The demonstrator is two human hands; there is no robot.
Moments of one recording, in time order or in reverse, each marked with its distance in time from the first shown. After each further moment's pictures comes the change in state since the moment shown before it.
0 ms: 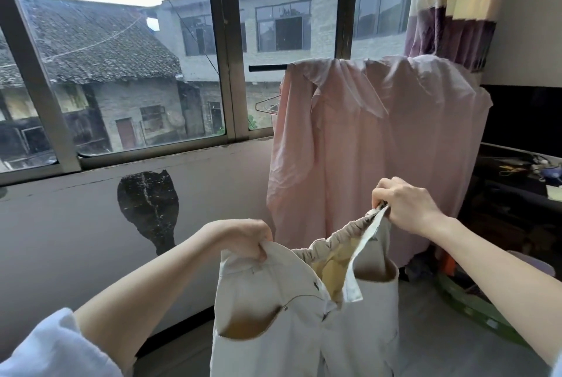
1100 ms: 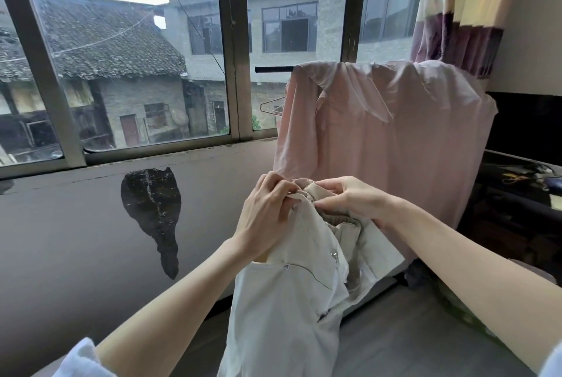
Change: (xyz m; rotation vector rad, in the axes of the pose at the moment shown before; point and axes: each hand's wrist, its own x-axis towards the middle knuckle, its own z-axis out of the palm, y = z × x) left_hand -0.024 0.048 -0.003 -0.297 1.236 0.274; right_hand 0.014 -0.096 -0.054 1.379 -0.545 0.035
